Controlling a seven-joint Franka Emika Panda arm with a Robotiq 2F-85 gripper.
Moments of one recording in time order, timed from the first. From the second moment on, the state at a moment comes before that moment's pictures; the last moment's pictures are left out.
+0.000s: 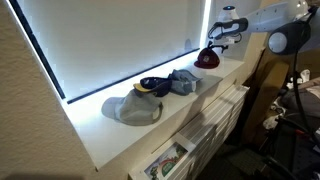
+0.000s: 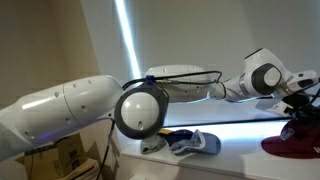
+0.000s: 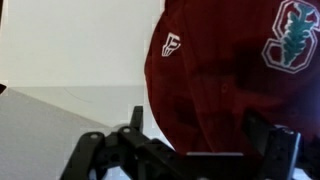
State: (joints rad) arm -0.61 1.45 -0.18 -0.37 0.00 2.23 0.39
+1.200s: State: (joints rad) arm -0.59 1.45 -0.18 -0.37 0.00 2.25 0.39
